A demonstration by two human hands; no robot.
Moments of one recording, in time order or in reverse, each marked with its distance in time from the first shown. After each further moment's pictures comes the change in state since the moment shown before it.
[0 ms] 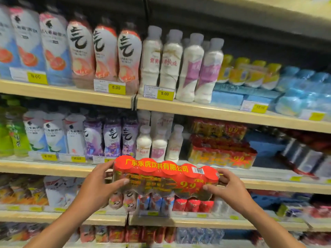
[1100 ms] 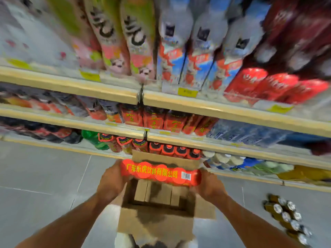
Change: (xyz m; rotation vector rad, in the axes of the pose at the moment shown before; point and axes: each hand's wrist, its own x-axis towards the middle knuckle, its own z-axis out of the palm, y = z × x) left_hand -0.182 -0.449 0.220 0.423 -0.354 -0.624; right_hand -0.086 0.462 0.300 -0.714 -0.603 0.508
